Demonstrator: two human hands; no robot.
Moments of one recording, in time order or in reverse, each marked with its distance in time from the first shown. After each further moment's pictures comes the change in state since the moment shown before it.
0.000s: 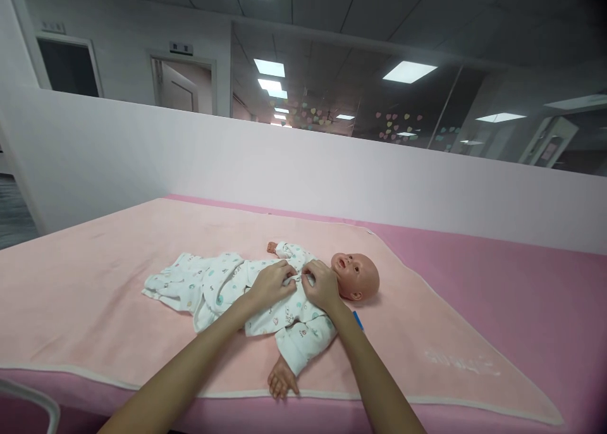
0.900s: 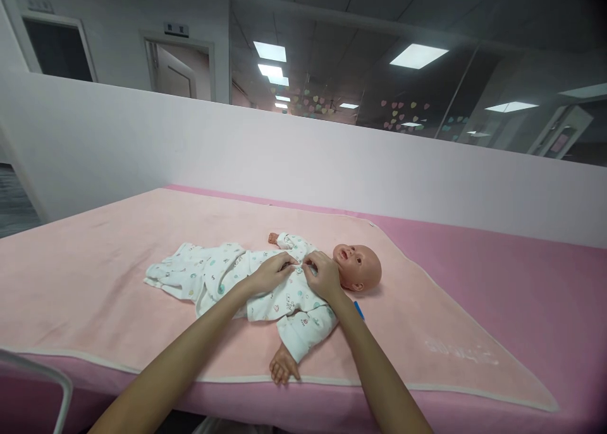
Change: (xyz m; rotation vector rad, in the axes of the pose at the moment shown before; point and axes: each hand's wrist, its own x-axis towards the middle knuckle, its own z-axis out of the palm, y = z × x) left_hand 0.004 -0.013 -0.004 -0.345 -0.148 -0.040; right_hand 0.001 0.002 0.002 0.058 -0.020 0.042
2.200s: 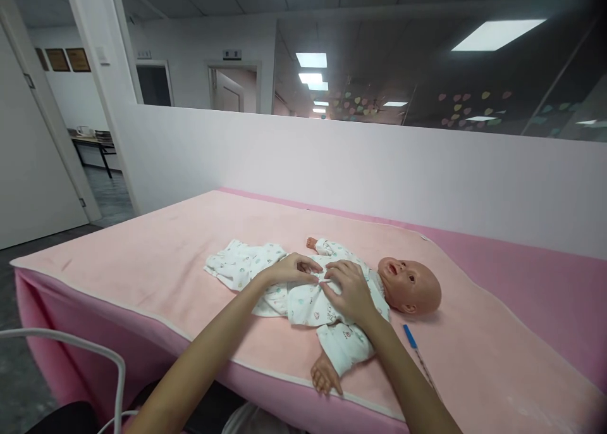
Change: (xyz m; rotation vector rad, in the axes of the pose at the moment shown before) left_hand -0.016 -0.020 -0.045 -0.217 -0.138 -0.089; right_hand 0.003 -0.031 0.008 -0.012 -0.070 -0.214
